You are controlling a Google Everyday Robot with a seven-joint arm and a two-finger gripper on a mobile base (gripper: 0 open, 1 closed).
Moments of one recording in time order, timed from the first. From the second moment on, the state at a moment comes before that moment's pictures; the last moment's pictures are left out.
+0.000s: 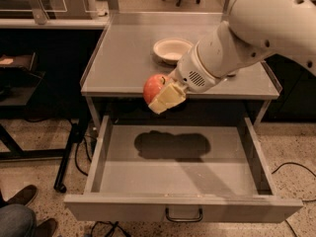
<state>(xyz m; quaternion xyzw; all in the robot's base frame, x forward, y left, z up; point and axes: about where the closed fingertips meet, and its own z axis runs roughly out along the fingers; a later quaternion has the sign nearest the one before) 0.524 -0.021 0.895 -0.53 0.78 0.16 0.29</state>
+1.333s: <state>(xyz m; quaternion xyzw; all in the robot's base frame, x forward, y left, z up) 0.547 -0.058 0.765 -0.50 0.82 0.19 0.21</state>
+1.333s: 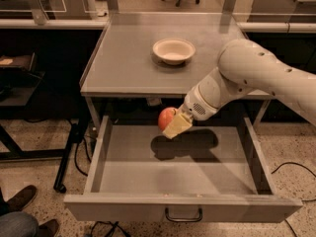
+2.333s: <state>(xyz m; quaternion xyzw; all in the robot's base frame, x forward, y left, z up) 0.513 -0.058 0.701 -0.43 0.85 0.24 0.19</state>
